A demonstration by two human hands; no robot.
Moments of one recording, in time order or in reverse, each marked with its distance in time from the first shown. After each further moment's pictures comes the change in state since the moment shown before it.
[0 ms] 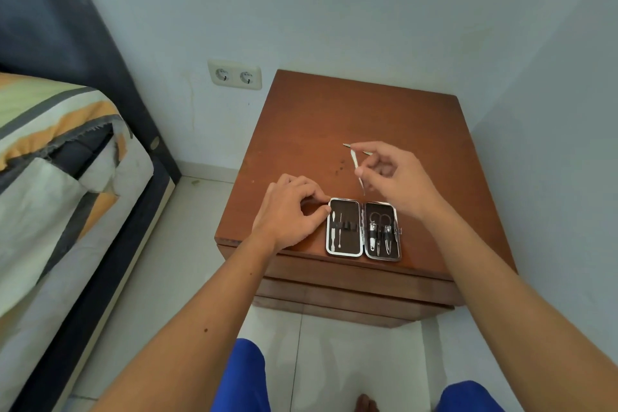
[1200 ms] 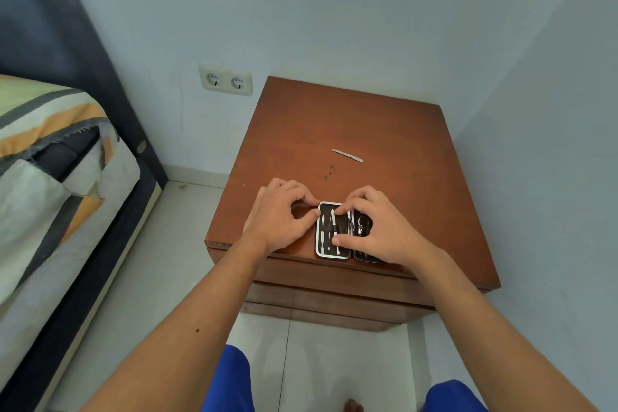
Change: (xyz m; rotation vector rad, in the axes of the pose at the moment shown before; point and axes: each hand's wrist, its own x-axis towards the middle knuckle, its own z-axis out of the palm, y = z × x) left_hand -0.001 0.000 0.000 0.017 -0.002 0.005; right_hand -0.051 0.030 0.019 -0.374 -0.204 -0.036
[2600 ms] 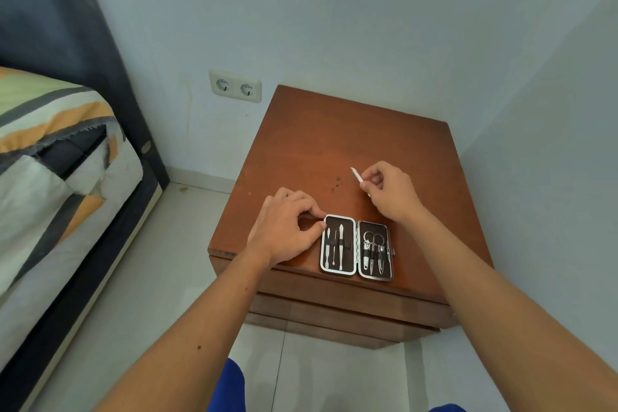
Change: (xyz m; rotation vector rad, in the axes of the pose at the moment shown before) left_hand 0.000 0.000 0.000 -0.004 -0.004 0.007; right_hand 0.086 0.023 -0.028 0.013 0.246 0.320
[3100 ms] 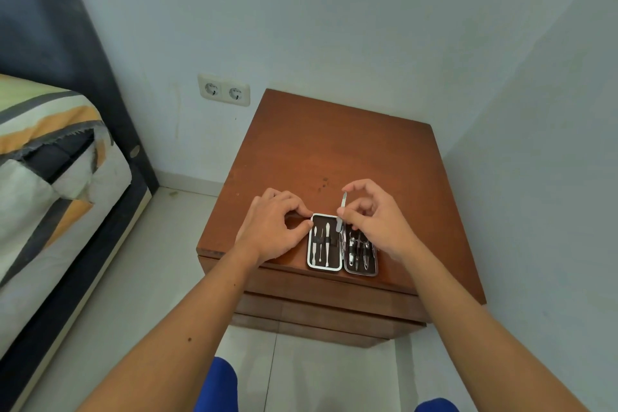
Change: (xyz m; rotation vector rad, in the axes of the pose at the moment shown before) left_hand 0.000 0.001 0.000 0.009 -0.005 -0.013; right_hand -0.078 -0.014 -0.009 0.476 -0.180 -0.053
